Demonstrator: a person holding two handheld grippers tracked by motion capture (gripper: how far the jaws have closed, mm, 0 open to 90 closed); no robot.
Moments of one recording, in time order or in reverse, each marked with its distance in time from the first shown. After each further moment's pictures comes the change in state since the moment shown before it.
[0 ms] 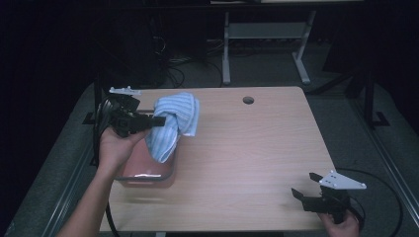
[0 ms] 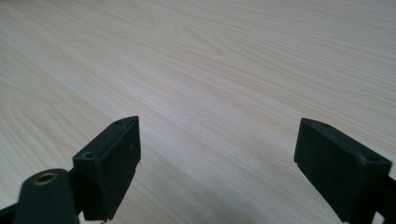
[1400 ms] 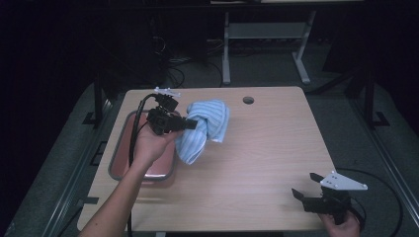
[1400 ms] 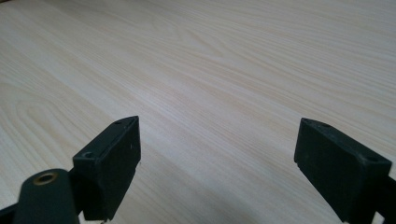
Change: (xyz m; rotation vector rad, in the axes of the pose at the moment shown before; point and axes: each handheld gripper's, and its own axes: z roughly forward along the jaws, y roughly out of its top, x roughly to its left) left arm -0.036 0.019 0.069 0.086 -0.101 0.060; right arm 0.001 0.000 -0.003 -0.007 0.001 -0.002
